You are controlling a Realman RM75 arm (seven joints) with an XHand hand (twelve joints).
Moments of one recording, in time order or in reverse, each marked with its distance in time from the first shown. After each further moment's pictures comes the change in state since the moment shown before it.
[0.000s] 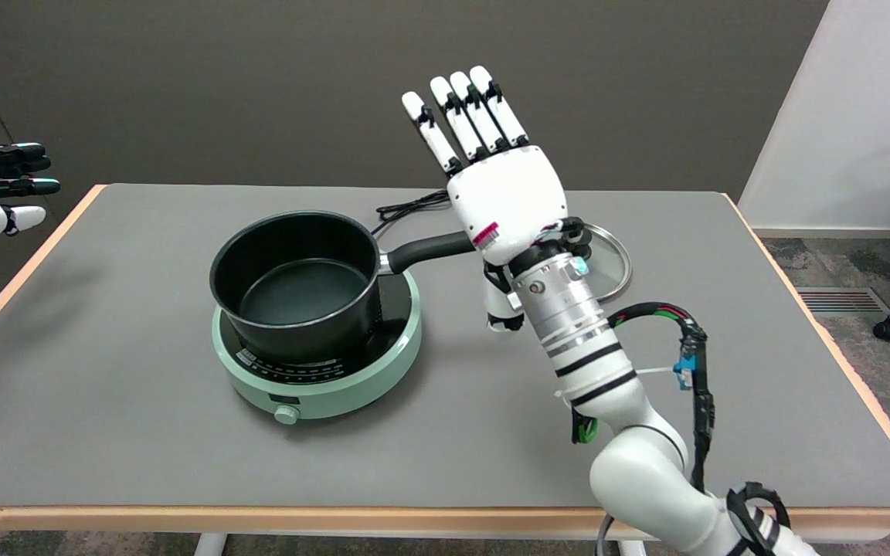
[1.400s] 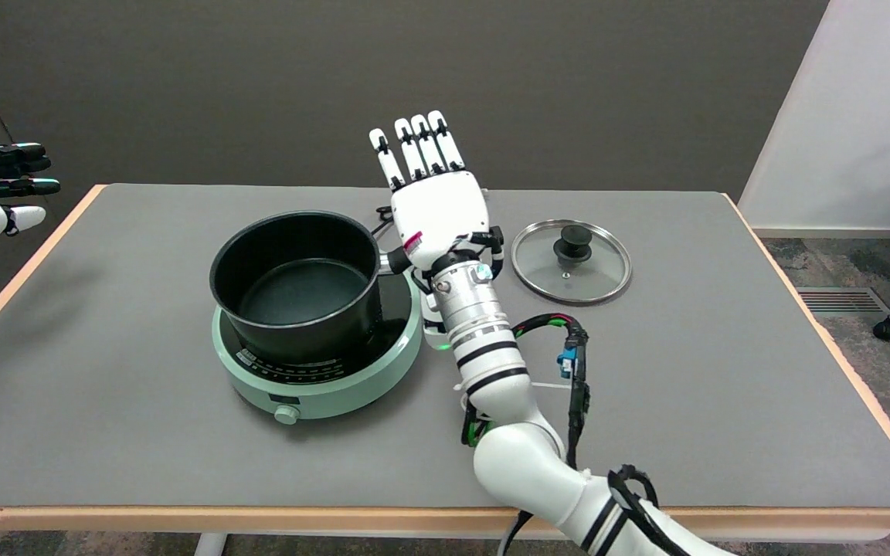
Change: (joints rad) arm 0.210 -0.258 -0.088 -0.411 0.184 0.149 -0.305
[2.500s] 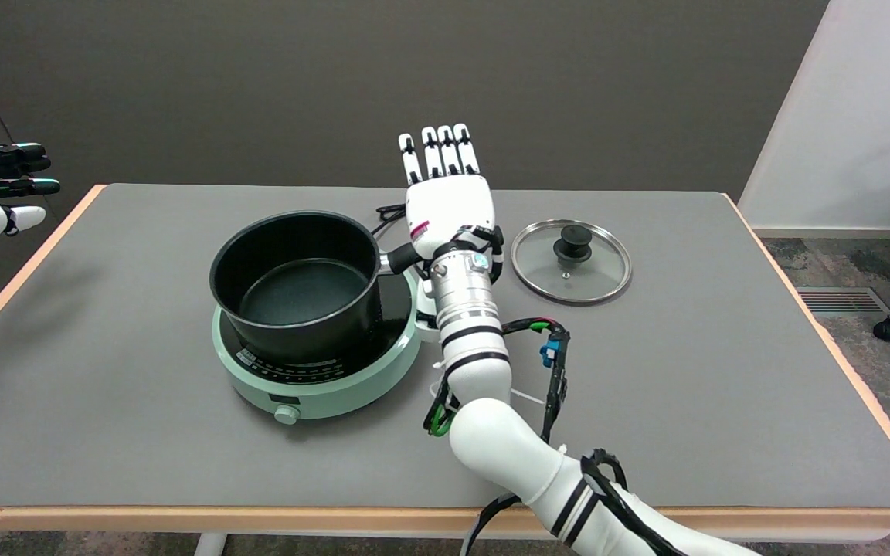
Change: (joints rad) arm 0.080 -0.055 -0.046 -0.053 0.368 0.123 -0.265
